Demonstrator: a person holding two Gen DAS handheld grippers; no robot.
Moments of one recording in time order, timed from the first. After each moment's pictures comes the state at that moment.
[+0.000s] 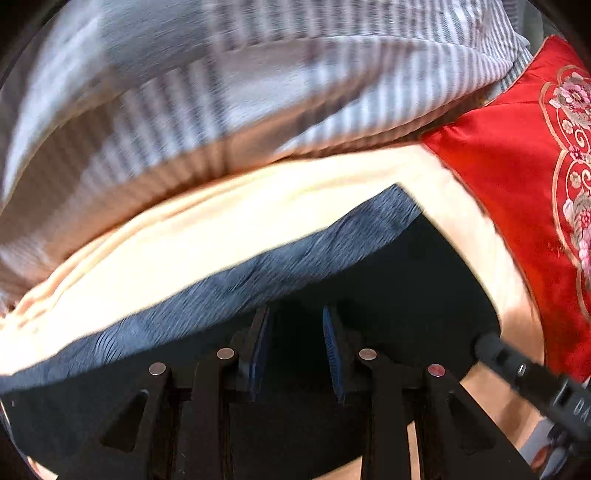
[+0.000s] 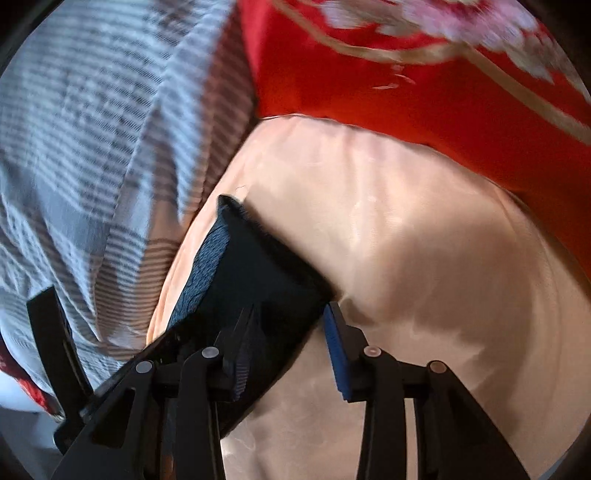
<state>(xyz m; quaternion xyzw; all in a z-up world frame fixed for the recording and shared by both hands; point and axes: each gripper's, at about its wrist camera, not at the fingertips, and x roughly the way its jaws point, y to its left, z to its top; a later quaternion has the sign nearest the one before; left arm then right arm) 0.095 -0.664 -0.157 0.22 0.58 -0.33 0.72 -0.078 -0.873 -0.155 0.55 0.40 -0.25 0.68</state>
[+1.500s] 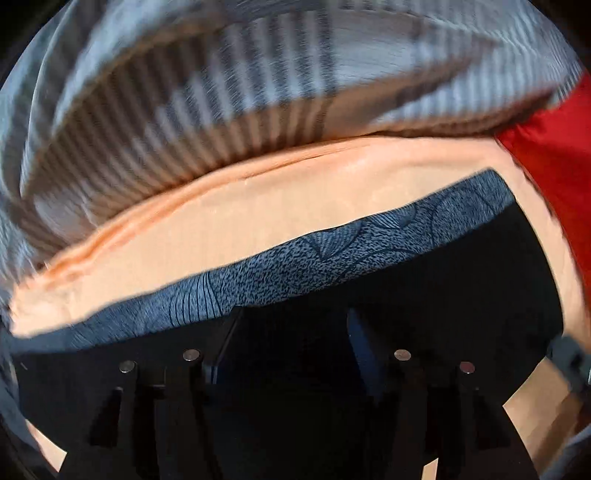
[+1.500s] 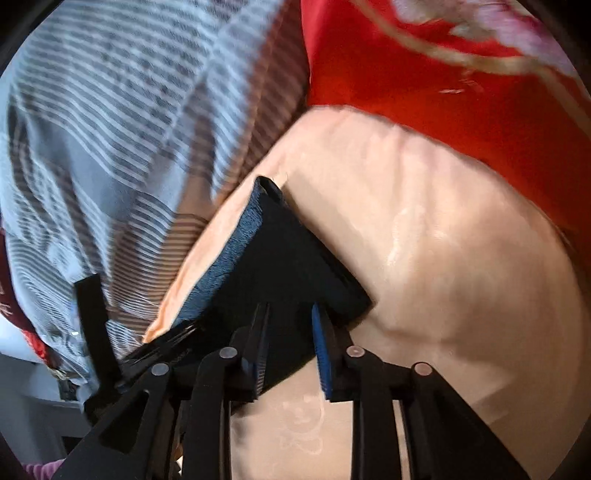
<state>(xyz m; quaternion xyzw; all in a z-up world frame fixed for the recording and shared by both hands) 0.113 -0.644 -0.167 0.22 0.57 -0.22 0.76 -0.079 -0.864 -0.154 0.52 0.39 -0.17 0.74</state>
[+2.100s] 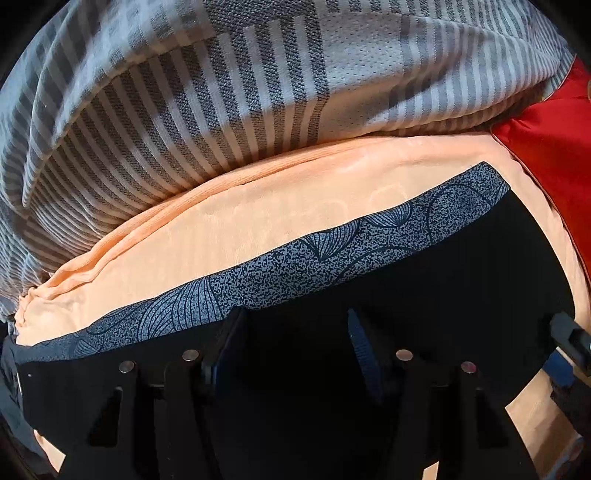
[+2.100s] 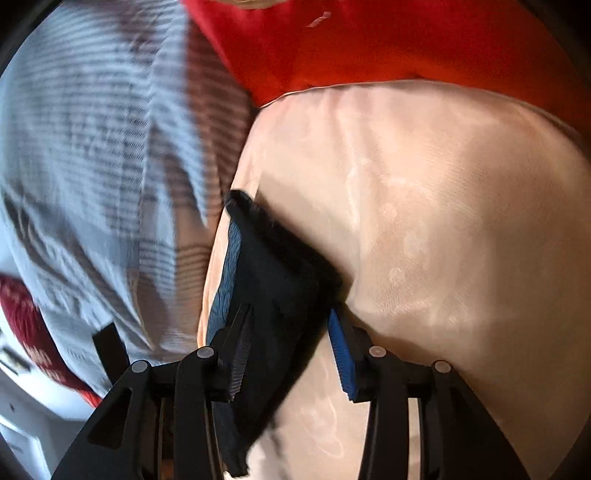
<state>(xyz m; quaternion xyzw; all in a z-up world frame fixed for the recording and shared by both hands) 0.082 -0.650 -0.161 0.25 0.55 -0.23 0.76 -0.103 -0.874 -0.194 0.65 0.32 -0.18 0.67</state>
